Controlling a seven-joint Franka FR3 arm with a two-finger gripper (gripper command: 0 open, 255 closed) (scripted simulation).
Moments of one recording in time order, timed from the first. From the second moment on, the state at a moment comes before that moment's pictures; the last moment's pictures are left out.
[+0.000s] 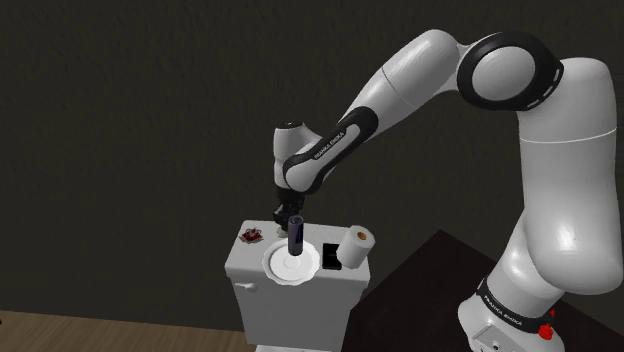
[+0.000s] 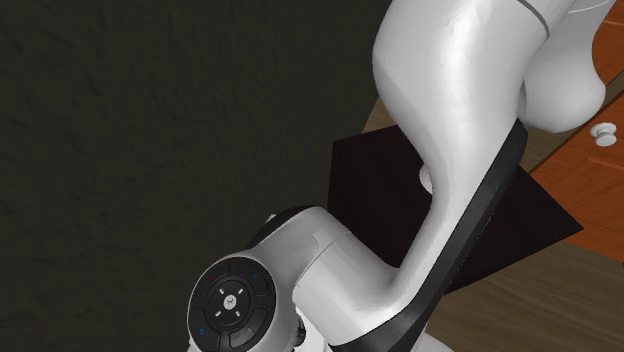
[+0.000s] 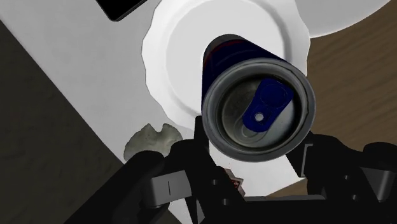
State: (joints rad) arm 0.27 0.44 0.12 -2.03 -0.08 2.46 0.14
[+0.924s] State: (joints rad) arm 0.28 0.55 0.11 -2.02 -0.10 2.56 0.15
